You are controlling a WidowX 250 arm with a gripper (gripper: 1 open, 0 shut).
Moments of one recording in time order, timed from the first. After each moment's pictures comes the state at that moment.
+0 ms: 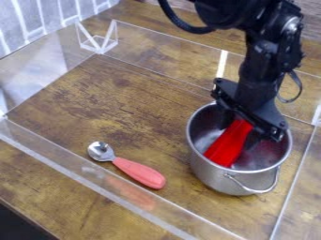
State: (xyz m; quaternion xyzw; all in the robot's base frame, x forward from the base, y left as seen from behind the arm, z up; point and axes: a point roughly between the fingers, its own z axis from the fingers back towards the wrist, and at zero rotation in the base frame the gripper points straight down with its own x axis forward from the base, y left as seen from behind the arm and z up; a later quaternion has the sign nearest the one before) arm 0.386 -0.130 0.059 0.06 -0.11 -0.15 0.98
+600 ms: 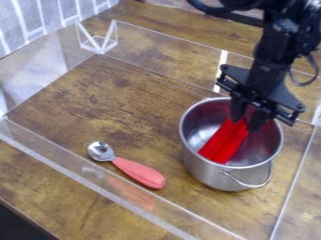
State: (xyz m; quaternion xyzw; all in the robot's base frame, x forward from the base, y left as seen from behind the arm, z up) arm 0.385 -0.145 0.082 0.07 -0.10 -0.08 0.99
